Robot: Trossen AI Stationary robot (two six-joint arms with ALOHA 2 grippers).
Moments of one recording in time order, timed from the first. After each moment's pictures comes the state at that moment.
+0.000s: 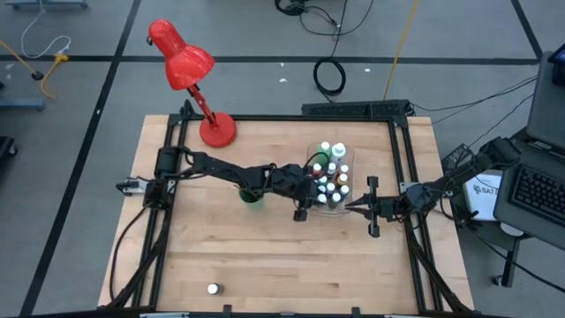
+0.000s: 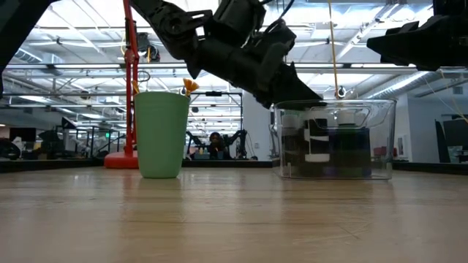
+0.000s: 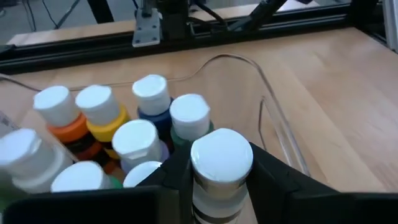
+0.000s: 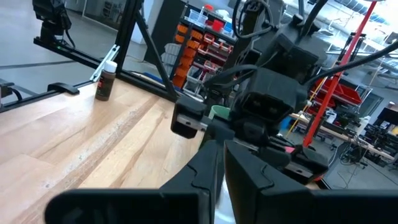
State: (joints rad) left arm 0.02 2.05 1.30 0.25 0.18 0.16; right arm 0.47 0.70 0.02 0.75 0.40 -0.40
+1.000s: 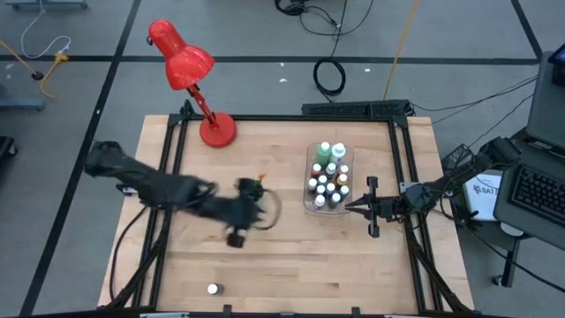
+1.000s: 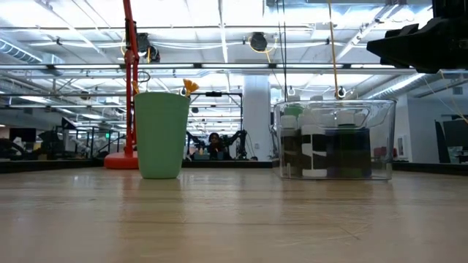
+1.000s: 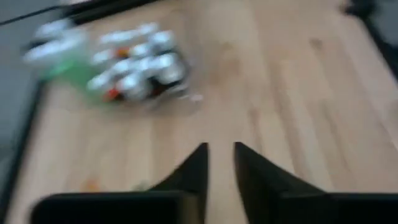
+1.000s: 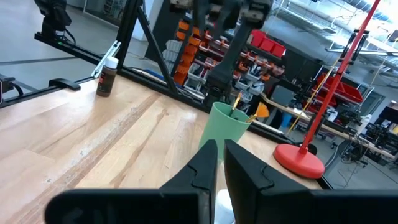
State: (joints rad) left arm -0.38 1.42 1.29 -0.66 -0.33 -0.04; right arm 0.47 0.70 0.02 0.73 0.40 -0.40
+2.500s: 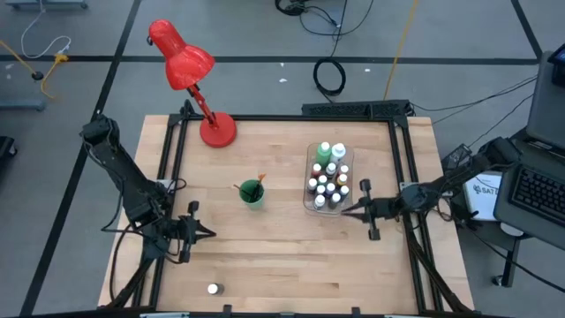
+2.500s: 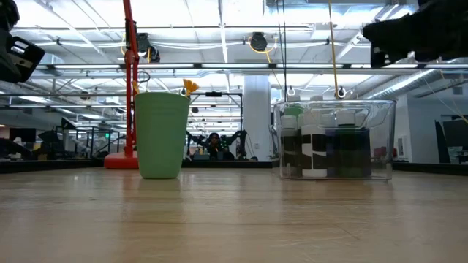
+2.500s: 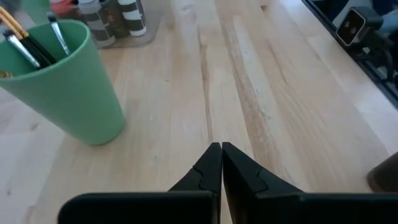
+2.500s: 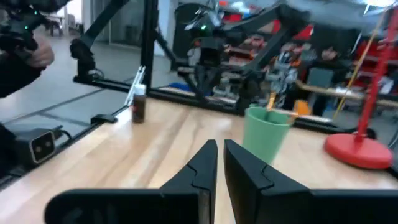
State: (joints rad) left arm -1.01 0.94 0.39 -0.23 -0.76 -0.57; right arm 0.44 0.84 0.09 0.80 0.29 -0.15
